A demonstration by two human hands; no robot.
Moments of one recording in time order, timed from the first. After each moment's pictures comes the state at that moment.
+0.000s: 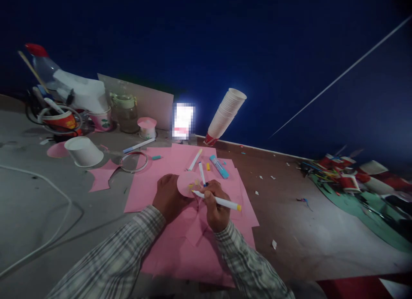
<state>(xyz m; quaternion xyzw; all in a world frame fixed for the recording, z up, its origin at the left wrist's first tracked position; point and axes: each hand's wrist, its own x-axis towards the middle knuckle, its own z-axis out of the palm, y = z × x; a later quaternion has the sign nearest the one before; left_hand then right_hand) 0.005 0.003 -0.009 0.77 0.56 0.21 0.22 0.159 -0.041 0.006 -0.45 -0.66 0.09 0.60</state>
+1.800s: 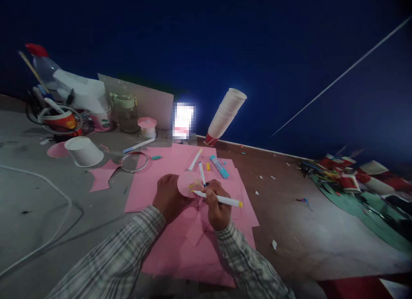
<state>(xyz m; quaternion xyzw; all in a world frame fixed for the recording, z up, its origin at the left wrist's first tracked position) 0.005 0.002 -0.009 0.77 0.56 0.21 0.22 0.160 -0.039 0.003 -0.45 -0.65 0.11 0.61</state>
